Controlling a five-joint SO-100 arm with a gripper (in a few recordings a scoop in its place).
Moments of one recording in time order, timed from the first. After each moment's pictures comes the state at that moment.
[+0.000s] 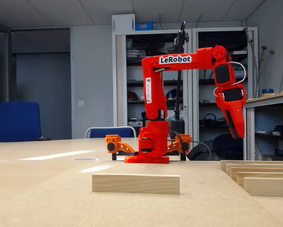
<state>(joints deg) -68.0 99.3 102.0 79.3 64.5</state>
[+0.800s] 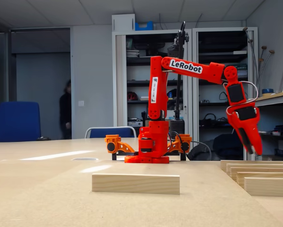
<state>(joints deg) -73.1 90.8 107.6 61.7 67.7</state>
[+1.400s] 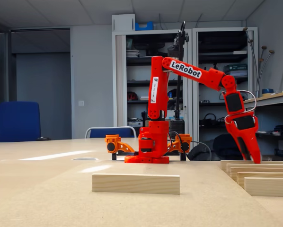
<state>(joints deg) -72.5 88.6 112.1 53.8 66.3</state>
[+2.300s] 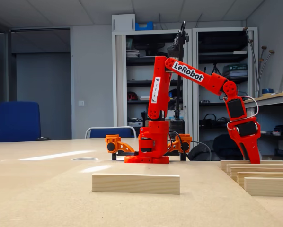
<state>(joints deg) -72.5 85.8 113.1 47.5 67.5</state>
